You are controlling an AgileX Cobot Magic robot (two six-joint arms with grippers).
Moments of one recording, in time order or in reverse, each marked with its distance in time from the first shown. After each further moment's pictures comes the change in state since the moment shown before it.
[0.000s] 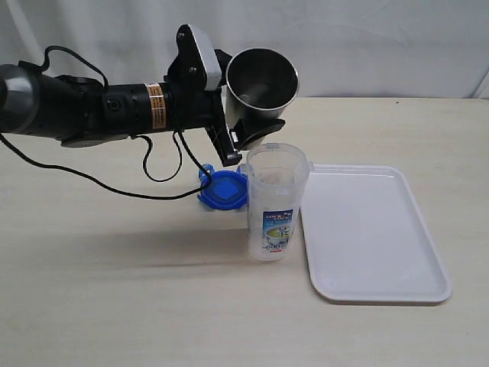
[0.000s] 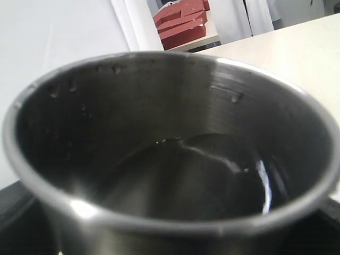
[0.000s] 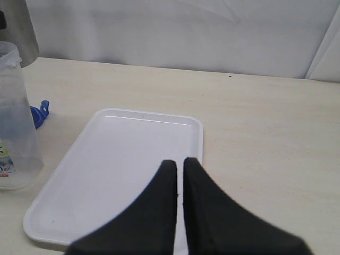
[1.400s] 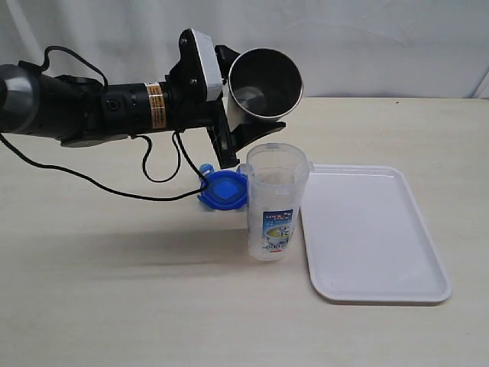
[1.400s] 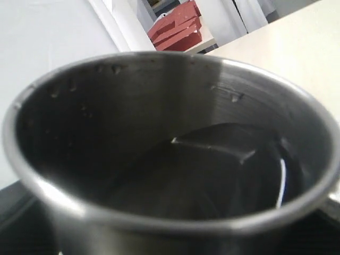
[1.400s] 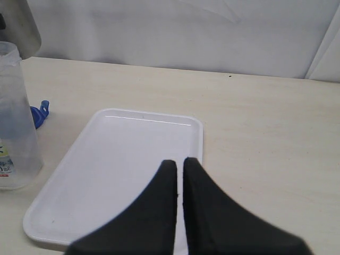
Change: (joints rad) left arm 0.000 0.000 0.000 0.002 -0.042 0.153; right arm 0.000 0.000 0.000 0.000 0.000 0.000
